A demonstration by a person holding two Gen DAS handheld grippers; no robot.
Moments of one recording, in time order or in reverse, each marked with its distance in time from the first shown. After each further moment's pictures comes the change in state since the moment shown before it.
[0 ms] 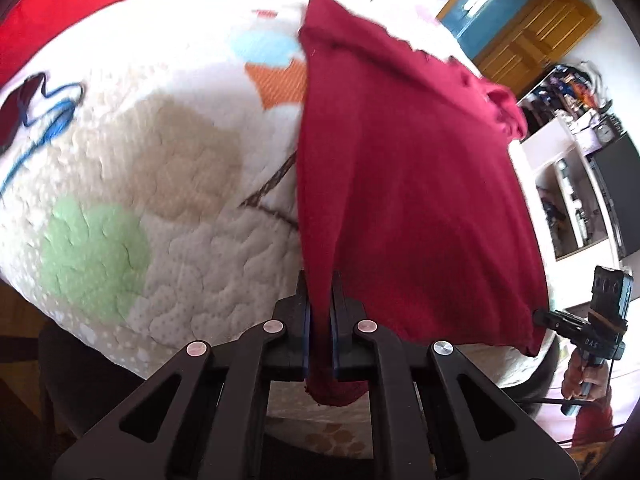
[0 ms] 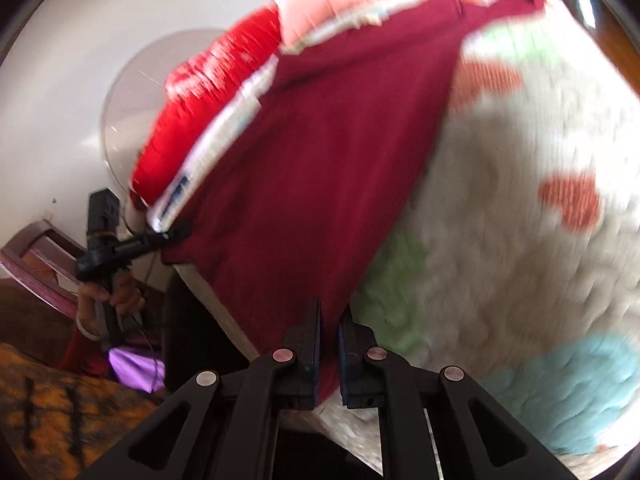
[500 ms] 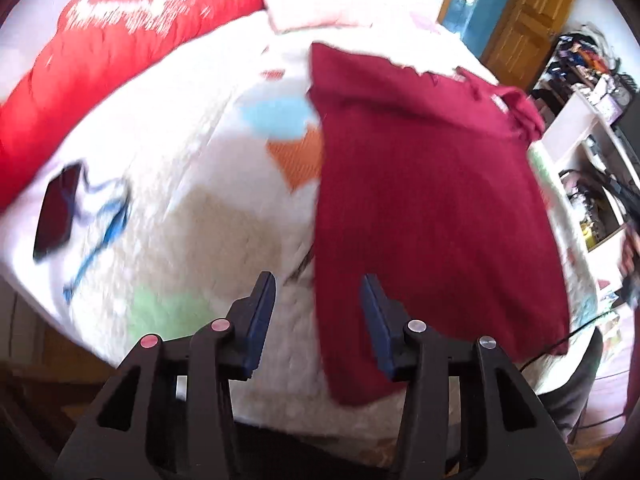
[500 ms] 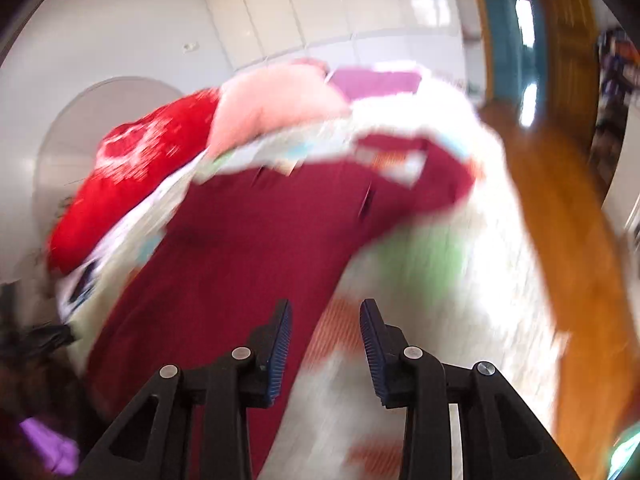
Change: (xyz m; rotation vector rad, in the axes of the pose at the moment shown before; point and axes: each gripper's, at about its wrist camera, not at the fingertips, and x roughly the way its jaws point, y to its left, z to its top) left arm -0.042 -0.028 0.044 0.152 -0.117 0.172; right arm -0.079 -0.018 0.154 -0.164 -0.375 -0.417
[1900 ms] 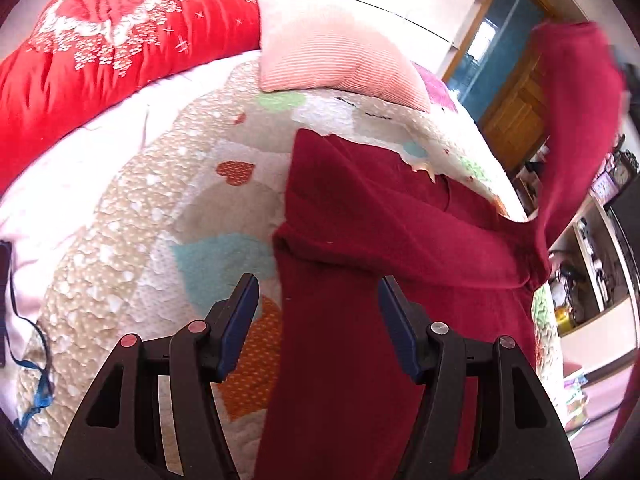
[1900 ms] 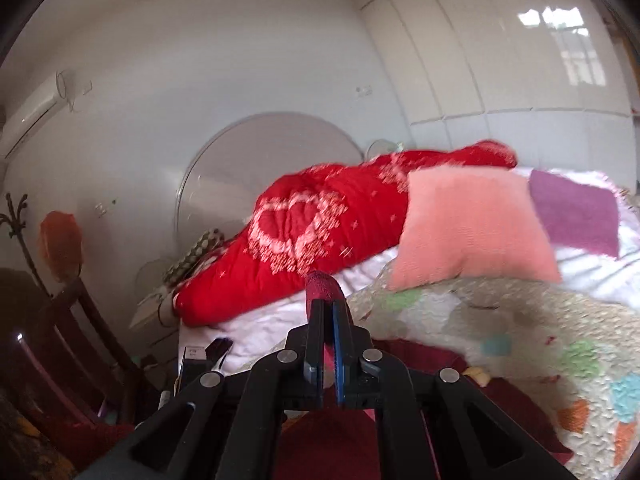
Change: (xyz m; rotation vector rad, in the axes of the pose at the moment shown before) left arm 0.077 0.006 0.143 -0.163 -0.131 -0.083; right arm 0.048 0.162 0.230 -0.236 -0.106 0.662
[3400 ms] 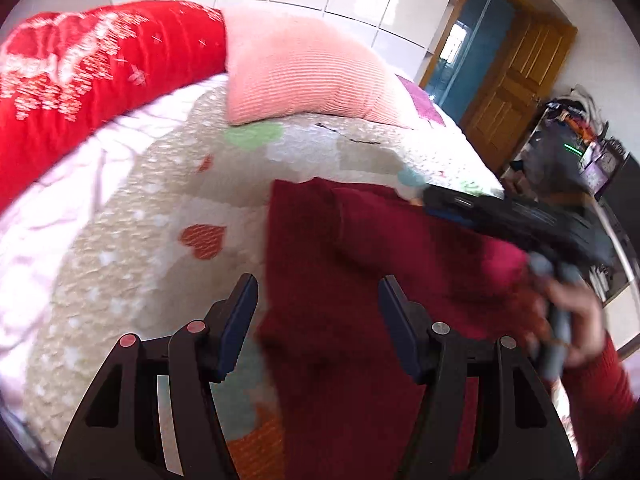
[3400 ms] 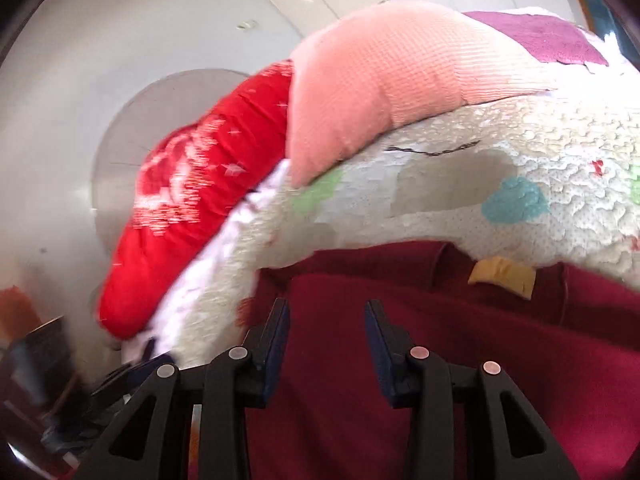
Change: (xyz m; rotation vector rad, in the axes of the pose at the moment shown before) left arm 0.057 -0.006 0.055 0.080 -0.053 -0.088; right arm 0.155 -0.163 -0.100 0.374 0.139 -0.127
